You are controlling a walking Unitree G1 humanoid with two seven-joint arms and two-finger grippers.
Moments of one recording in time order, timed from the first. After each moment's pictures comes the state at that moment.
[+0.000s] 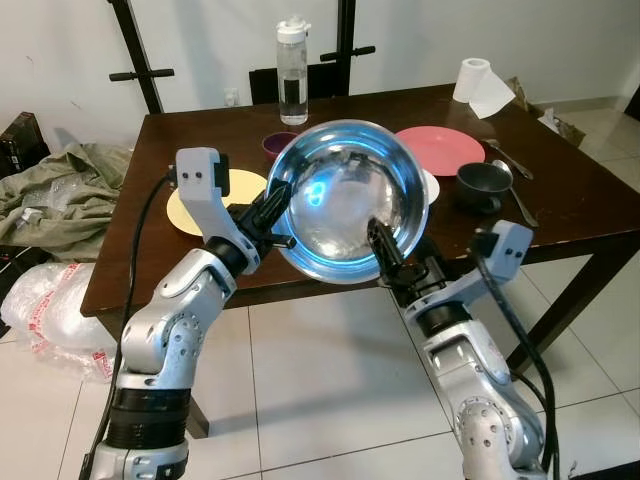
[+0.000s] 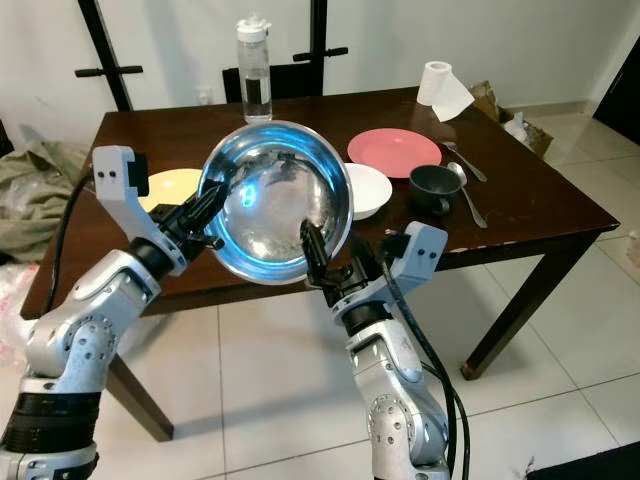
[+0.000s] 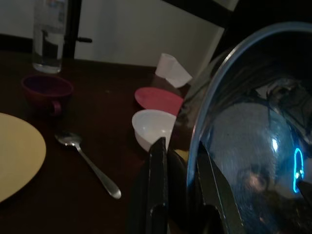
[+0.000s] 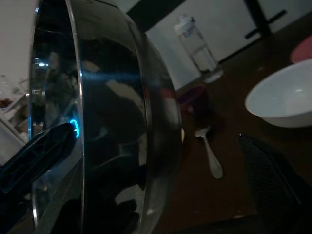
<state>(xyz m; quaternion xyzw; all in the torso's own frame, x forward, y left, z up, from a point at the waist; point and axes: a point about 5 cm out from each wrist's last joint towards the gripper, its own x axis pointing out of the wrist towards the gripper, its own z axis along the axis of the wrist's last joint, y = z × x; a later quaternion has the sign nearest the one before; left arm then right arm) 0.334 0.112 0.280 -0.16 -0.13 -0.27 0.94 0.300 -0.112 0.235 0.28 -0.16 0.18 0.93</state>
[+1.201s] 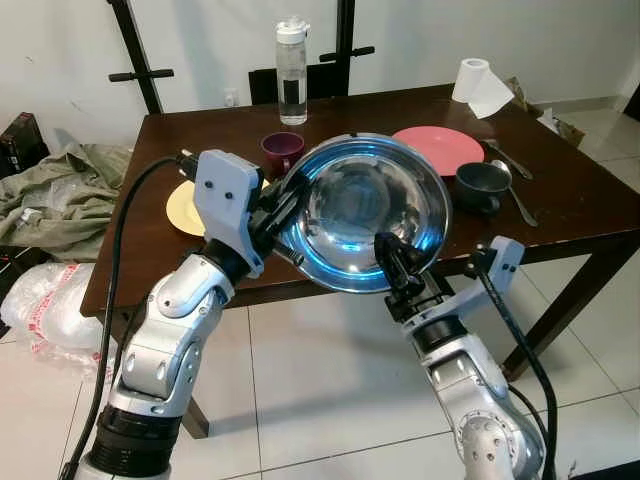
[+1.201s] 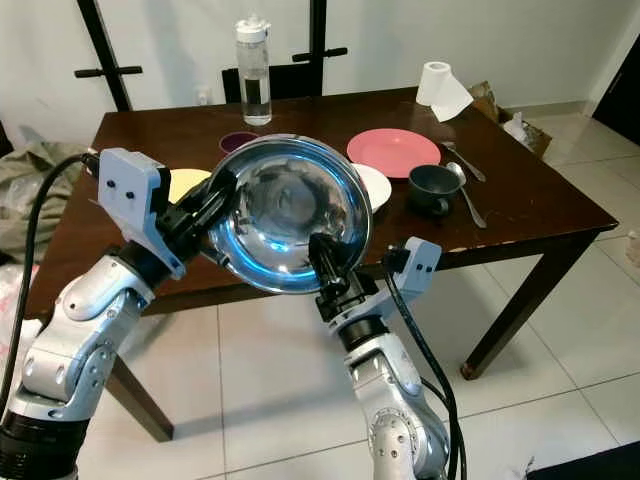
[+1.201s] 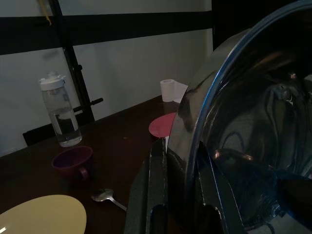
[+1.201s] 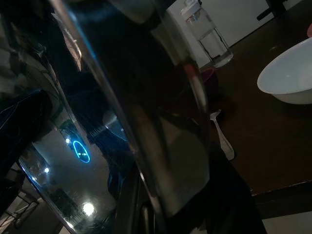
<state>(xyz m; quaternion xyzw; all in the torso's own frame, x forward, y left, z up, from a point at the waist) 0.312 0.100 0.289 0.05 -0.26 -0.28 0.92 0.295 -0.113 0.220 0.30 -0.14 0.20 0.92</state>
